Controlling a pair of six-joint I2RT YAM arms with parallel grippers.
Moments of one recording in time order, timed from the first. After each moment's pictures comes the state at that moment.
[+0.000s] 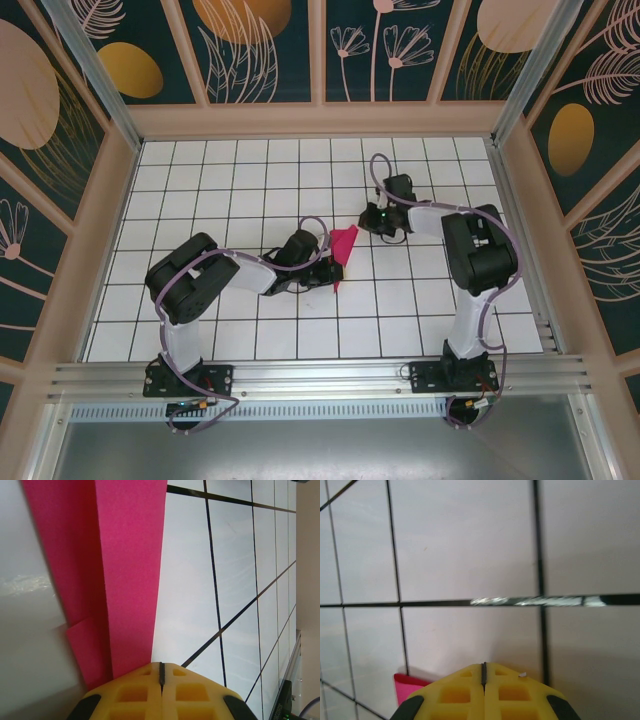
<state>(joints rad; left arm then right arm) -0.80 1.91 0.79 0.42 0.41 -0.94 0.31 1.93 1.09 -0.12 -0.38 0.57</state>
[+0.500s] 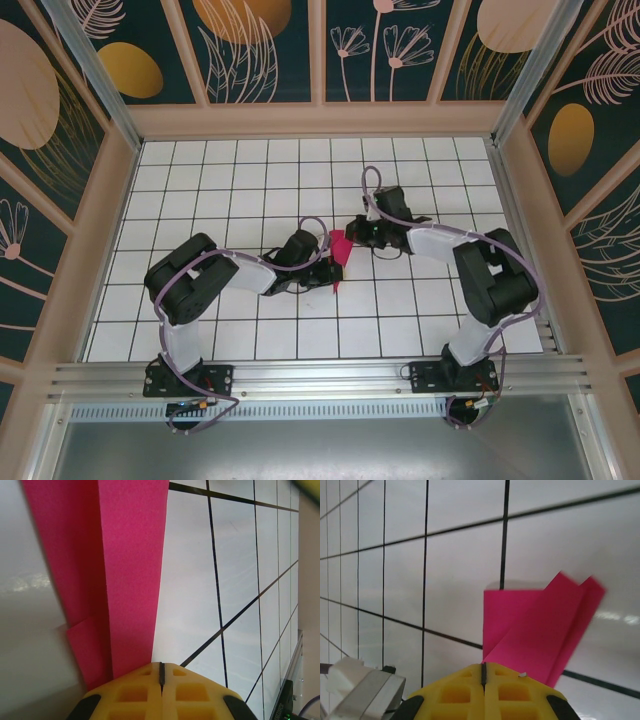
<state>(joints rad) -0.80 1.90 0.79 0.41 0.40 -0.94 0.46 1.72 0.90 -0.03 -0.44 0.65</state>
